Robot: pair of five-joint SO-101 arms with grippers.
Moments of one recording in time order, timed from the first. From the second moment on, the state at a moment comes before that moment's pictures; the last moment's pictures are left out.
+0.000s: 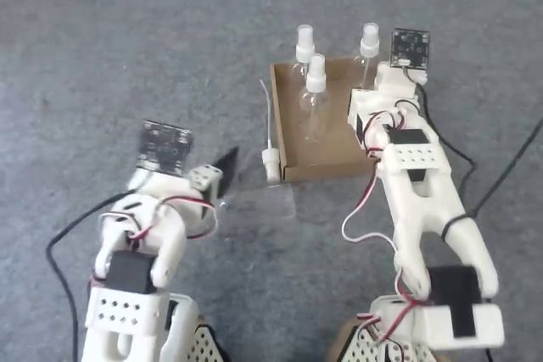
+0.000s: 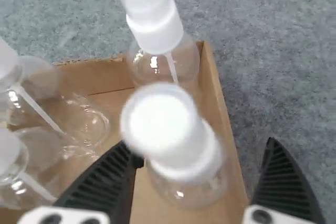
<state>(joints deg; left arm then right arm) 2.8 -76.0 71.6 48.6 0.6 -6.5 -6.8 35.2 20.1 -8.3</state>
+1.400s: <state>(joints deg) -6.8 -75.9 73.5 44.1 0.4 -5.3 -84.7 79.6 46.0 7.1</state>
